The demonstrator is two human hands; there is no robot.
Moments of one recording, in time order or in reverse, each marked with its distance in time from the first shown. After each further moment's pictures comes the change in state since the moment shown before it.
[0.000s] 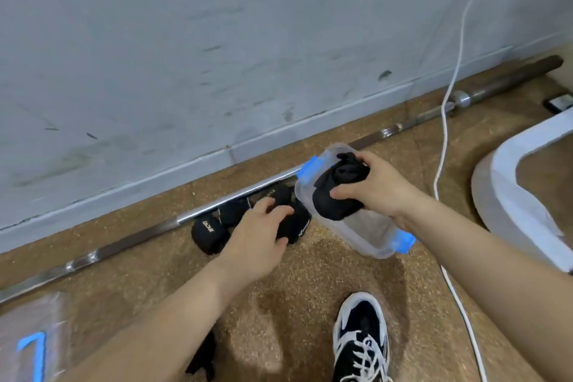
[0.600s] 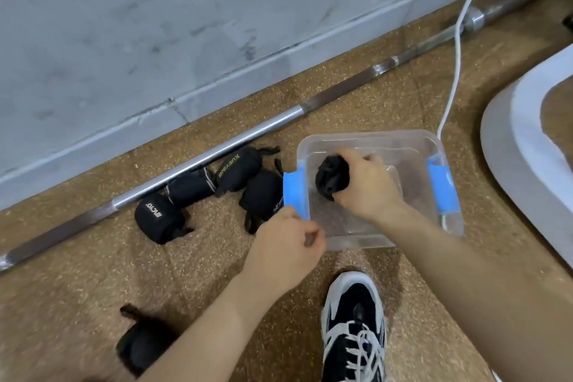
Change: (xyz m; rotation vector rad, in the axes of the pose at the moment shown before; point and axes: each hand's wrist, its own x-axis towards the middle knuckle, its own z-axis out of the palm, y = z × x) left_hand 0.039 0.031 0.099 -0.134 -0.095 0.037; right_hand 0.068 0.125 0.031 -0.640 0.110 0.026
